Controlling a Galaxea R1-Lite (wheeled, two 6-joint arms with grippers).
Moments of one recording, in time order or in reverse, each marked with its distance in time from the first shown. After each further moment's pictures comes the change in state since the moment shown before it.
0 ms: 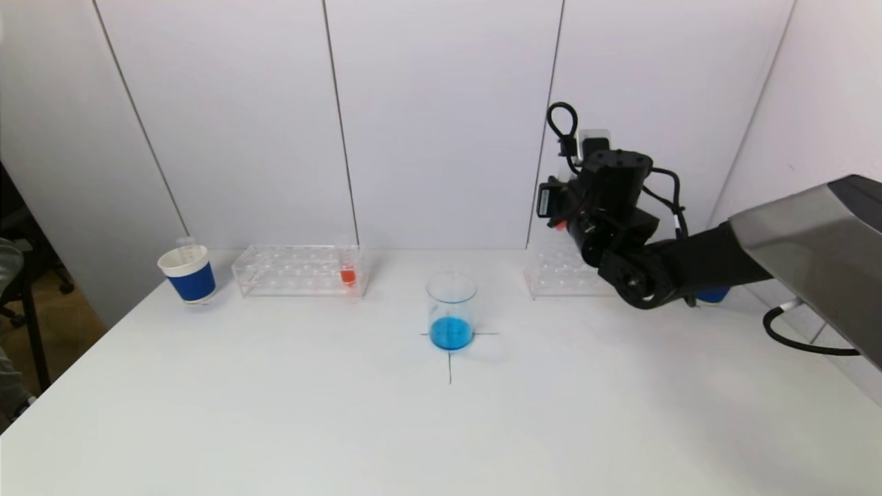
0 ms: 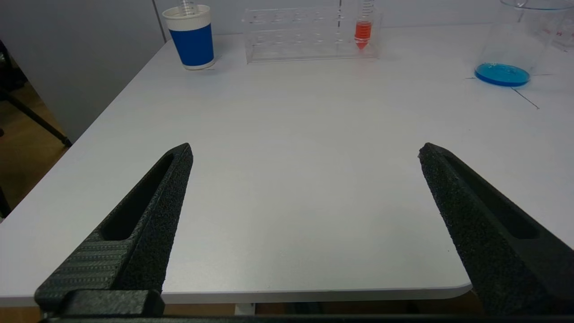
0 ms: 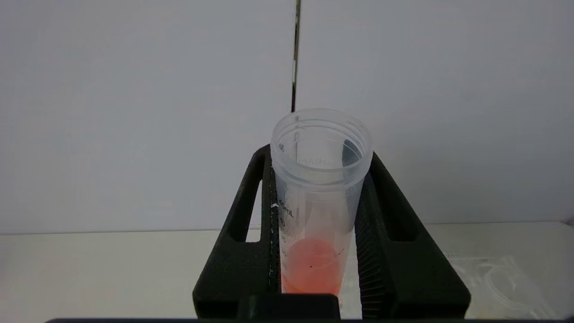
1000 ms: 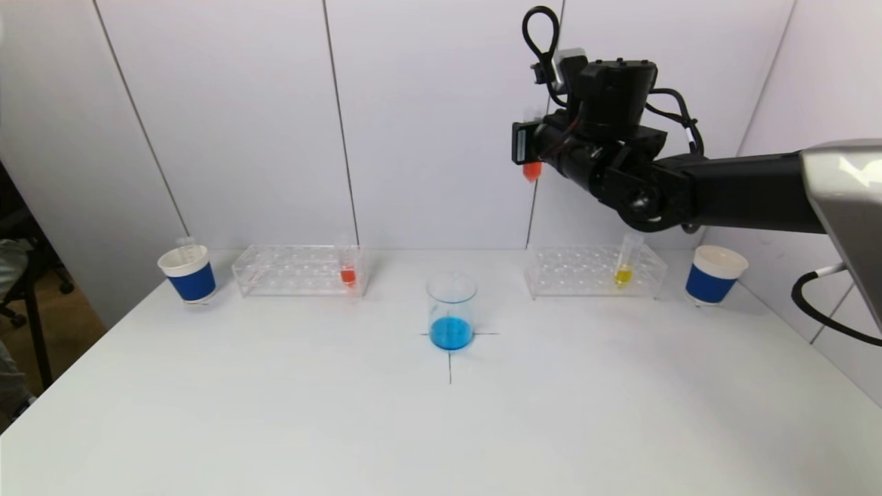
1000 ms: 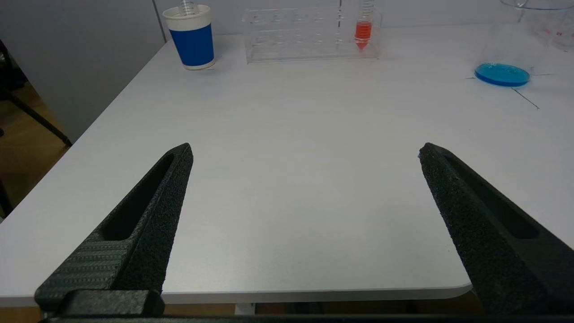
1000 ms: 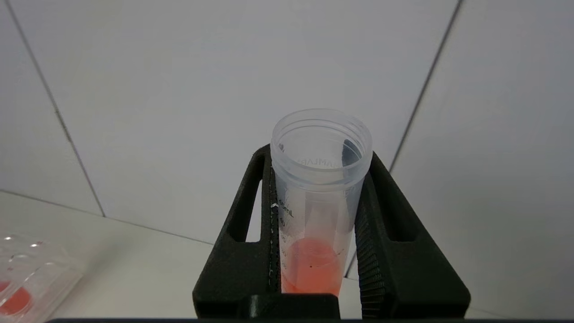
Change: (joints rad) left arm 0.000 0.000 0.000 0.000 0.000 0.000; right arm 0.045 -0.027 -0.400 0.415 0.258 -0.064
